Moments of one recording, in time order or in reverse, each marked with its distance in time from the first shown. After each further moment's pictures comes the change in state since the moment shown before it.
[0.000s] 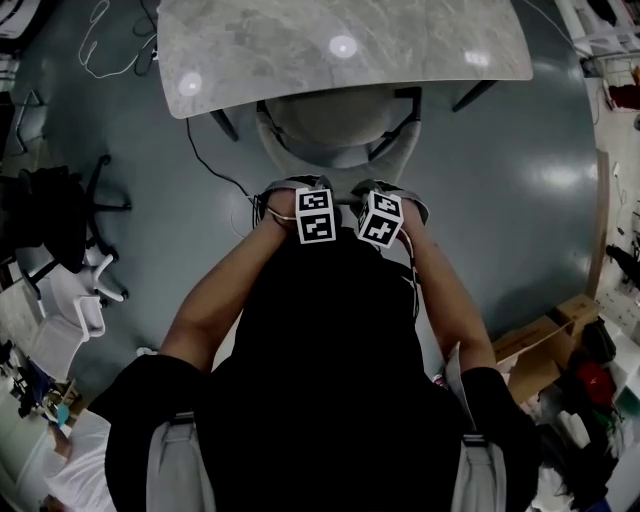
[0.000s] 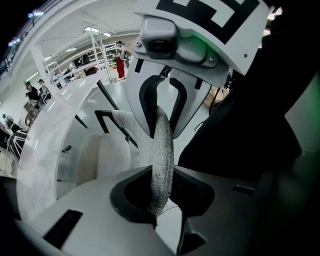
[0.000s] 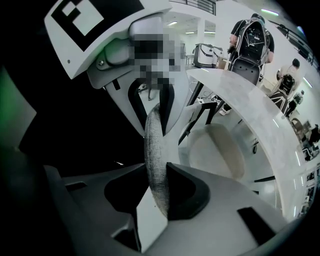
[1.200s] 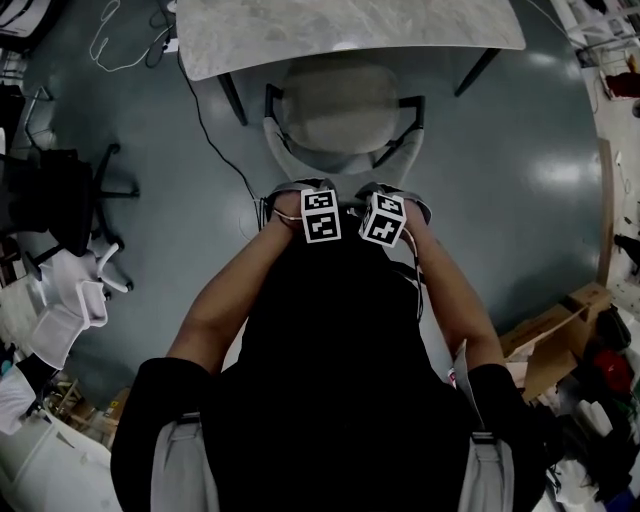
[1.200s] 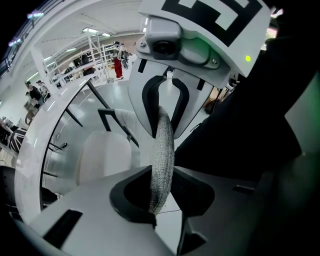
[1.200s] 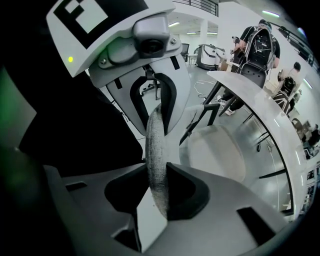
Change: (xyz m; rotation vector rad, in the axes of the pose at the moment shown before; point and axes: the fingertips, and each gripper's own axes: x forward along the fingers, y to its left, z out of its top) left arm 0.002 -0.144 -0.017 -0.007 0.000 0.003; right arm 0.010 0.146 -0.010 -0.002 -0.002 -0.012
